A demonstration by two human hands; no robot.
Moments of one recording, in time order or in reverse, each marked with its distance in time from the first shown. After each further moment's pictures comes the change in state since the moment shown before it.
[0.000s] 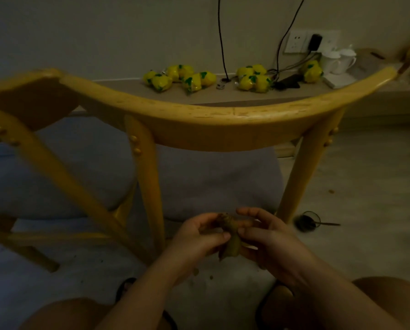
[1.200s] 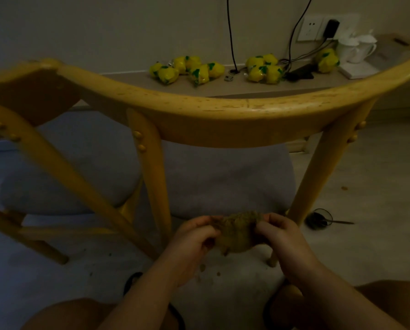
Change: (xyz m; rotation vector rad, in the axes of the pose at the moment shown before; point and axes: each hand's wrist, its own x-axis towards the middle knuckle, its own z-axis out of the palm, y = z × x) left_hand 0.011 -0.010 -0.016 -0.240 0.106 -0.086; right_hand 0.019 0.012 -0.008 -0.416 0.219 -0.148
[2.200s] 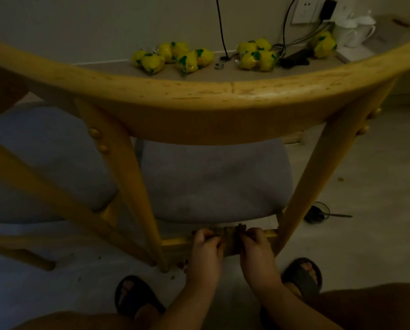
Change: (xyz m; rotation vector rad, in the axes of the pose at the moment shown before) left_hand 0.081 -0.107 0.001 1.259 0.302 0.363; right_hand 0.071 0.141 0.024 -0.918 0.185 -0.308
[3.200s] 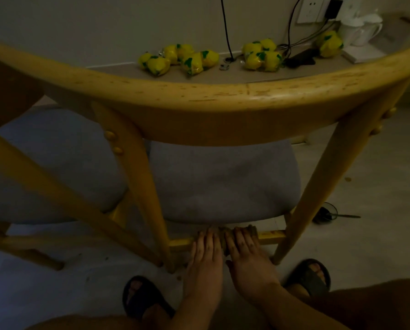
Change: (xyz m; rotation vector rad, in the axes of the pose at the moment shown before) left_hand -0.026 -0.022 -0.010 0.582 -0.136 0.210; right_hand -0.007 -0.009 0.031 -0.411 -0.258 -0.261
